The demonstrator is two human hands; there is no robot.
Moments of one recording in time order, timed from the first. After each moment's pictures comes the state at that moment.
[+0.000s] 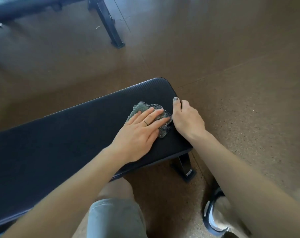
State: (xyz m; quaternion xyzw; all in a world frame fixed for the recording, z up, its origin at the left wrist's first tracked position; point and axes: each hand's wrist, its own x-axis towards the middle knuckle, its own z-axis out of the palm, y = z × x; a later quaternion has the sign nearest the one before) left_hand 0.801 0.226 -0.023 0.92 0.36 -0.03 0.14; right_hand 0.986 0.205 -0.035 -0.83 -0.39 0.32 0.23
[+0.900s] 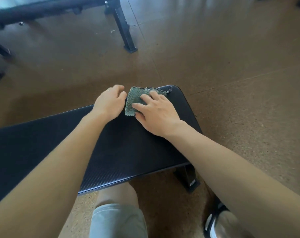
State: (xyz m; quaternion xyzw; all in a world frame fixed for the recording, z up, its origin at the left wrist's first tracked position) left_hand 0.757 0.340 -0.002 0.71 0.64 0.11 0.28; right_hand 0.920 0.267 -0.031 -0.60 -0.79 0.03 0.12
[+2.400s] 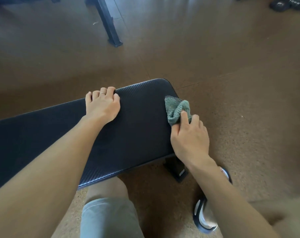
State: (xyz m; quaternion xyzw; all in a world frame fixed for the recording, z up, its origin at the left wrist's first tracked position) left_hand 0.758 0.329 -0.042 0.75 0.64 -0.02 0.13; right_hand 0.954 0.146 -0.026 -0.85 -0.49 0.16 0.09
